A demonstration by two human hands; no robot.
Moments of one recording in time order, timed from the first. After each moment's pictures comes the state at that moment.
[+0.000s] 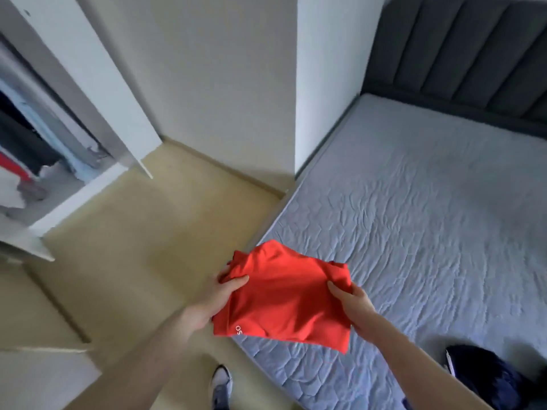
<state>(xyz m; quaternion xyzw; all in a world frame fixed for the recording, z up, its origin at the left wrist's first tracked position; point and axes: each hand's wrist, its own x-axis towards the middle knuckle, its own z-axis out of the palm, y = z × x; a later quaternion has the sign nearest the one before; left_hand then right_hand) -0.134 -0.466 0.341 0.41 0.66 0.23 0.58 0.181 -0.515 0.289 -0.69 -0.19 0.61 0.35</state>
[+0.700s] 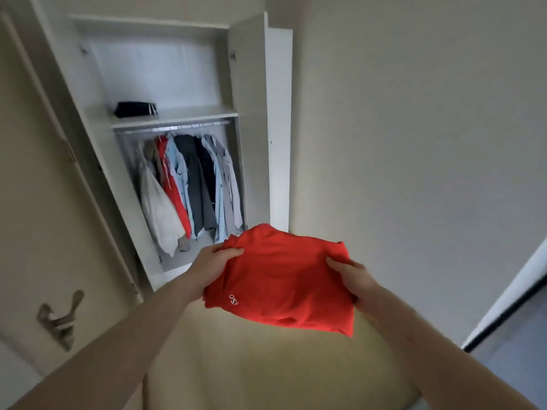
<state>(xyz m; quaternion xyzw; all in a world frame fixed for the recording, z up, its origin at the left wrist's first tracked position) -0.647 -0.253 0.582 0.33 0.67 0.51 0.43 -0.351 -0.125 0.545 -0.51 -0.48 0.64 0.32</state>
